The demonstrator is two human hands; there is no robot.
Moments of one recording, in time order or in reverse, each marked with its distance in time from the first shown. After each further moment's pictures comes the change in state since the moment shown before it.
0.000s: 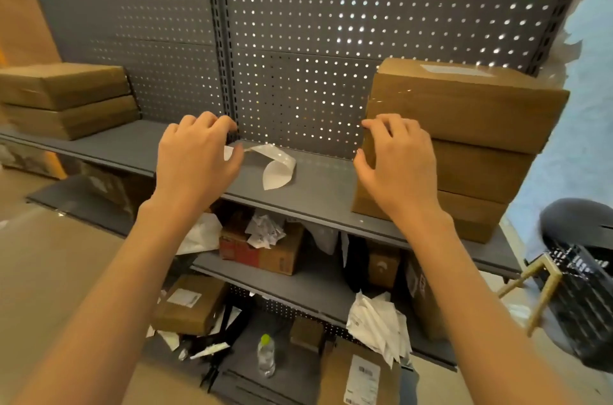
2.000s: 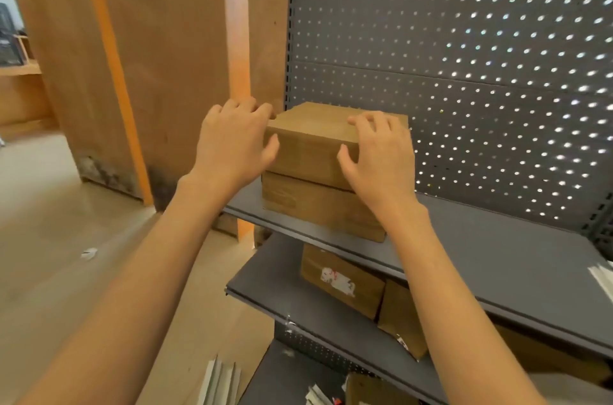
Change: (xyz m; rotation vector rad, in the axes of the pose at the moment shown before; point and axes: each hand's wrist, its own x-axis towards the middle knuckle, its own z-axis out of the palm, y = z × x) left_hand 0.141 -0.805 0.205 0.024 -0.010 0.036; right_hand 0.300 -0.711 0.466 0.126 -0.027 -0.037
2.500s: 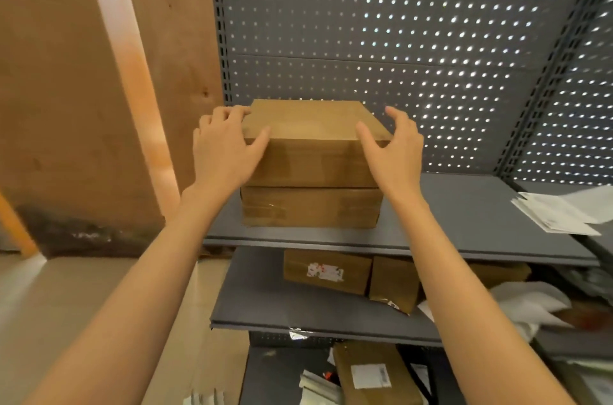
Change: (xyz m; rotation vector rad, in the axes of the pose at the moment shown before) left_hand 0.039 -0.038 0.076 -0.575 -0.146 -0.122; right_hand 0.004 -0.010 0.011 0.246 0.159 0.694
